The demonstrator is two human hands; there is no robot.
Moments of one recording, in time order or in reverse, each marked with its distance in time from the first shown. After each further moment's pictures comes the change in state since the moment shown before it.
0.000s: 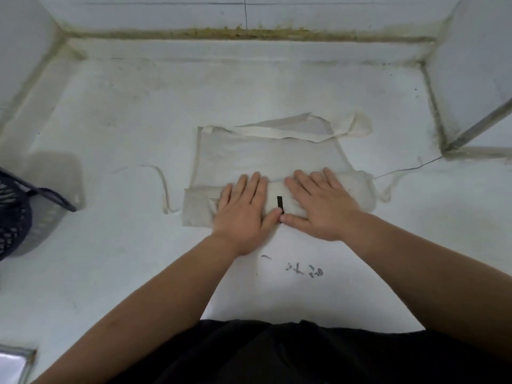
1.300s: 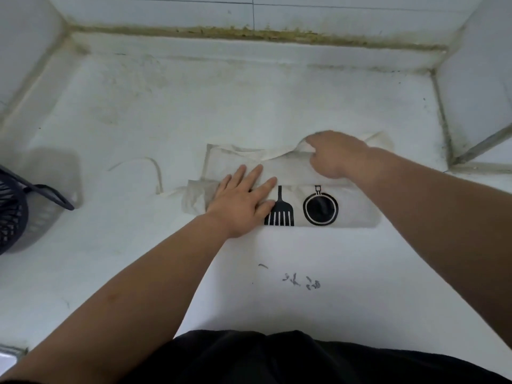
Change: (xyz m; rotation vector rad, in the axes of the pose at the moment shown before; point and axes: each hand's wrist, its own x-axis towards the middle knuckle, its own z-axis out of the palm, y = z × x) left_hand 0.028 -0.013 -0.021 -0.026 -0.116 0.048; right_hand 0.061 0.044 -0.076 0.210 -0.025 0.235
